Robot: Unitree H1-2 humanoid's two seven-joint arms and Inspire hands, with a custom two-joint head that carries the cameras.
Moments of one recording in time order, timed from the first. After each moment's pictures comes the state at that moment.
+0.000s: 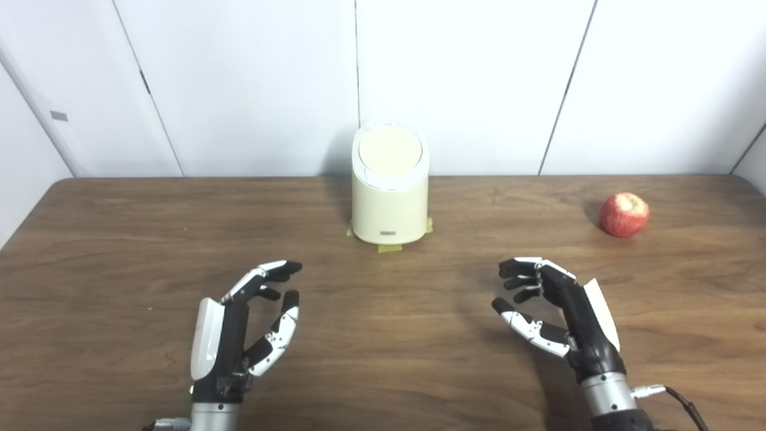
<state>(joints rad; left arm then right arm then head) 0.15 0.14 -0.12 -0.23 0.49 -0.25 0.27 0.08 -0.08 0.02 -0.21 -0.33 -0.09 -0.01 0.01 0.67</state>
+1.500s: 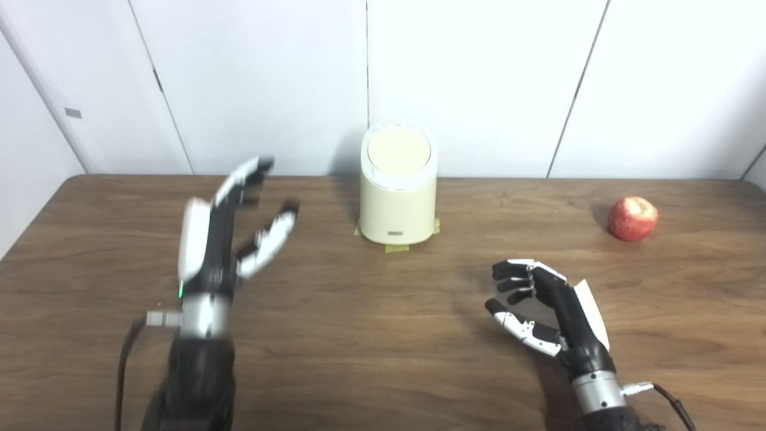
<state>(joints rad) -0.26 0.15 -0.02 -0.28 0.50 0.11 0.10 0.05 -0.09 0.05 -0.12 -0.33 -0.14 -0.04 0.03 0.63</state>
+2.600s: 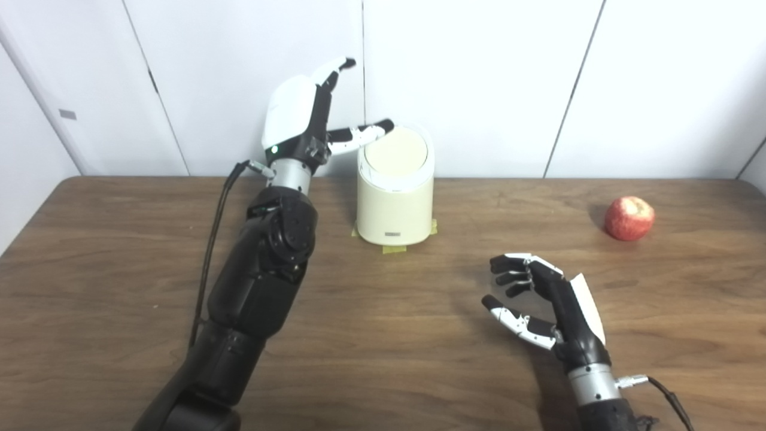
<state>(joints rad) -0.69 0.14 -0.21 0.19 0.72 0.26 0.12 0.02 -0.09 0.08 -0.09 -0.38 -0.14 -0.08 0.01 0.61</state>
